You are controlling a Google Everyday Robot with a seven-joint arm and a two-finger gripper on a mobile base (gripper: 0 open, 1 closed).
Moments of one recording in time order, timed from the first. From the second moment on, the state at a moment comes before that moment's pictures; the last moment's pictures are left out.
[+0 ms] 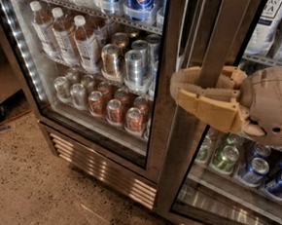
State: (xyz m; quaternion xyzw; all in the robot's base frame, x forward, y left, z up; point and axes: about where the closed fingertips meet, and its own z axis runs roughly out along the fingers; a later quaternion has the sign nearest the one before) arm 0.363 -0.063 1.029 -0.50 0.56 0.37 0.55
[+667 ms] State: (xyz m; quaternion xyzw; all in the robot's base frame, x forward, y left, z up) arm 0.363 -0.063 1.029 -0.50 0.56 0.37 0.55
